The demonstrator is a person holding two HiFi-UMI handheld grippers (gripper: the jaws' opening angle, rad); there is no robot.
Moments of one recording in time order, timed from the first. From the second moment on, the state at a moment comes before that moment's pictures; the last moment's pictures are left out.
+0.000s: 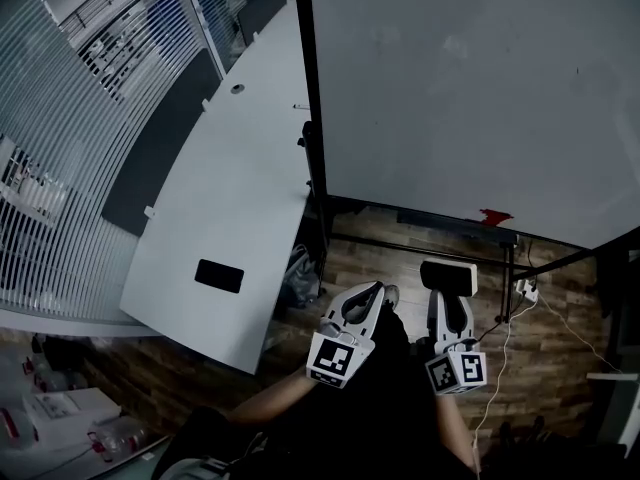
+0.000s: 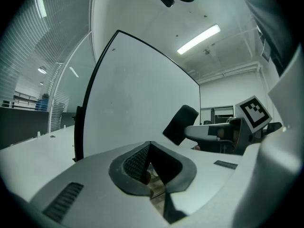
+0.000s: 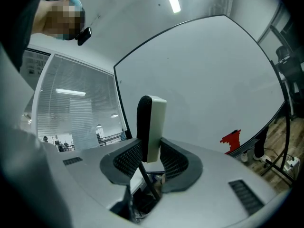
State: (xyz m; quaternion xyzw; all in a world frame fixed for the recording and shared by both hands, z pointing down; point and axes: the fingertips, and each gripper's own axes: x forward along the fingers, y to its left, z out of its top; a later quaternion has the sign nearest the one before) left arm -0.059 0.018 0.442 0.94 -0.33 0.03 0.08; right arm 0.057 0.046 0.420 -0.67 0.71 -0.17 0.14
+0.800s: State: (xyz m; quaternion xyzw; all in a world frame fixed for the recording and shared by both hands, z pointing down) left arm -0.002 -0.040 0.470 0.94 -0.32 0.07 0.08; right arm 0.139 -0.015 0.524 -0.68 0.65 -0.30 0.17
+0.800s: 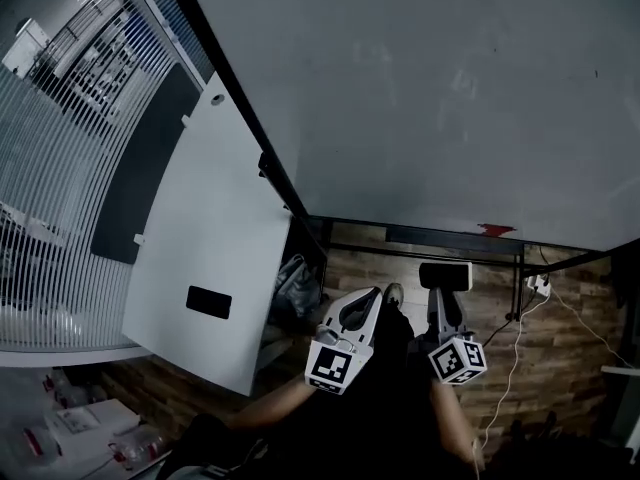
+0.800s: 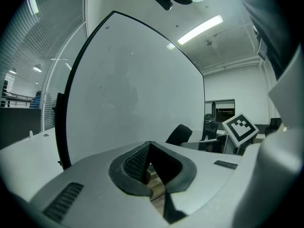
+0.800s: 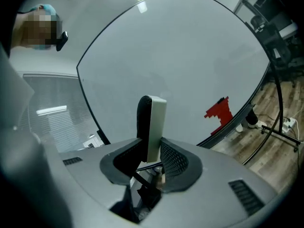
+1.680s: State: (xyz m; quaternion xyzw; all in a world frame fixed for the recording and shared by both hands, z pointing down) left arm 0.044 -0.091 0.497 0.94 -0.31 0.11 0.08; right arm 0.184 -0.071 0.642 -0.65 0.51 -0.49 0.28
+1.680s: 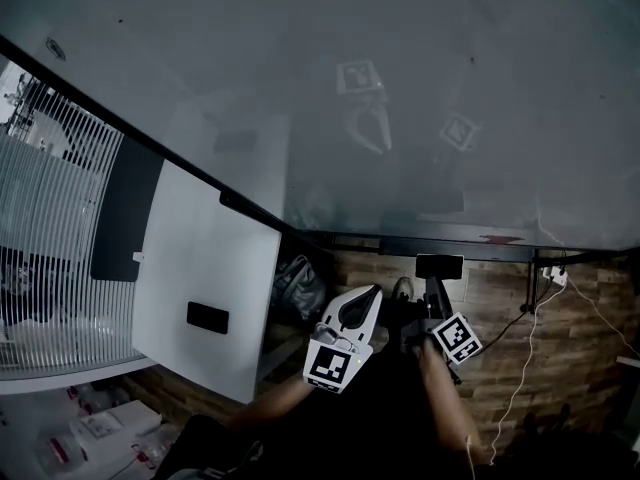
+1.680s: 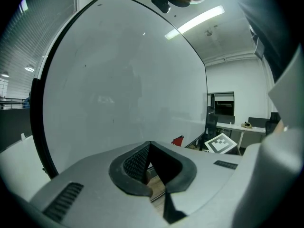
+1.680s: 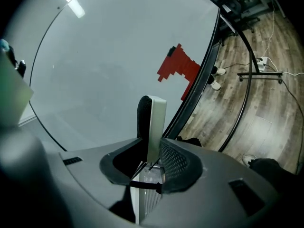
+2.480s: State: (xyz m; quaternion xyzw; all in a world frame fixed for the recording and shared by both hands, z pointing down) left arm 0.052 -0.105 0.517 0.94 -0.32 0.14 0.08; right arm 0.192 -0.092 0.689 -0.62 0.45 -0.57 0.31
